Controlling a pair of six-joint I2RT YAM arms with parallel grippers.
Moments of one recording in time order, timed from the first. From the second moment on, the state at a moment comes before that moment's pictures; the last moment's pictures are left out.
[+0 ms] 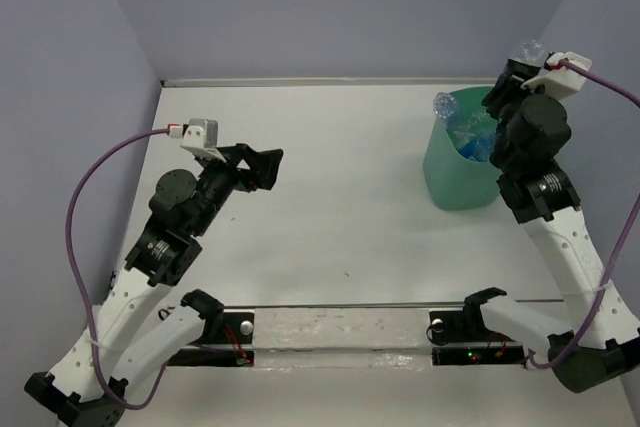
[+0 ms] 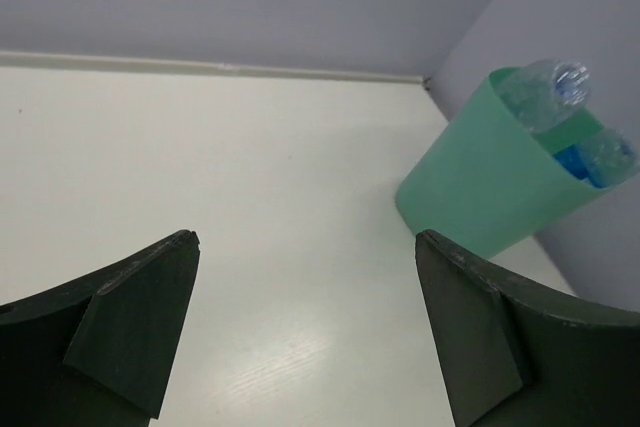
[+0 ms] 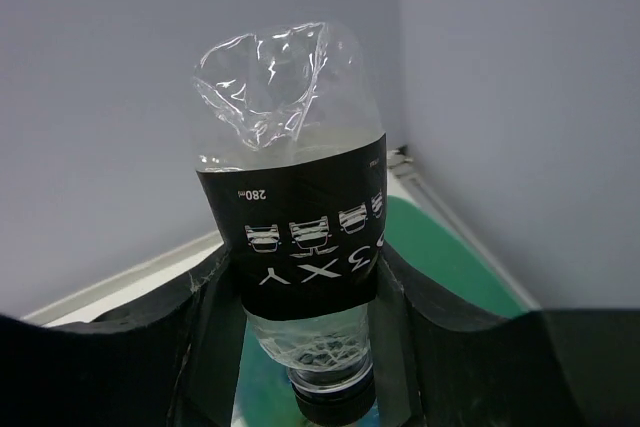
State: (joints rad) left arm -0.54 0.69 0.87 -0.15 -0.08 -0.42; right arm 0.34 1.02 1.28 -0.12 0.69 0.14
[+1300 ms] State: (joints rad) left arm -0.62 0.68 0.83 -0.22 -0.14 -0.33; right arm 0.08 1.05 1.35 -0.43 0.06 0.21
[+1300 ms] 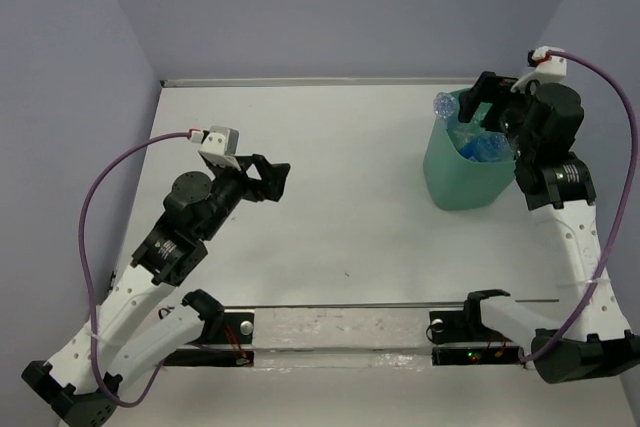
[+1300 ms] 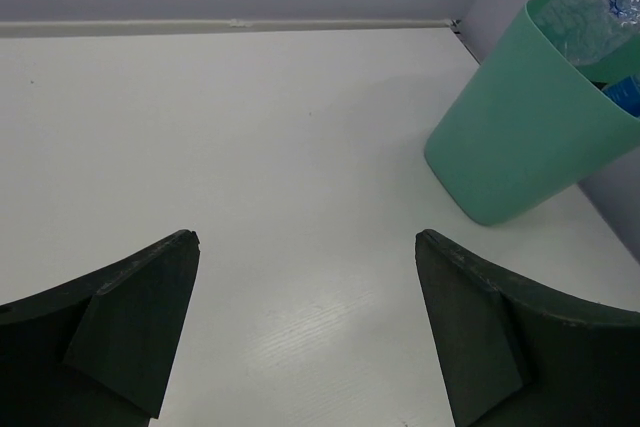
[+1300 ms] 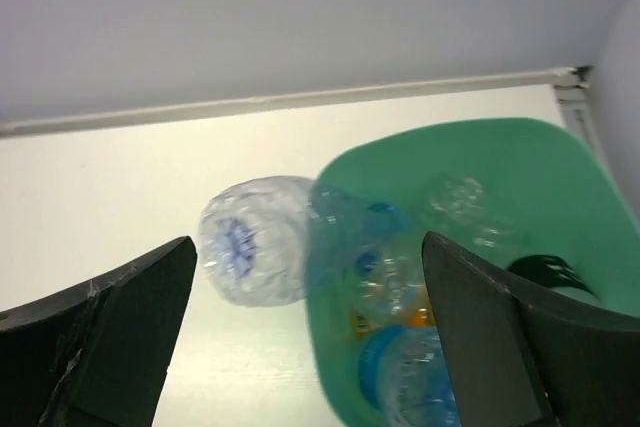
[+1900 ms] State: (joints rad) left arm -0.60 0.73 0.83 -0.23 -0.16 -0.33; right arm 0.17 1.29 1.41 -0.48 0.18 0.14
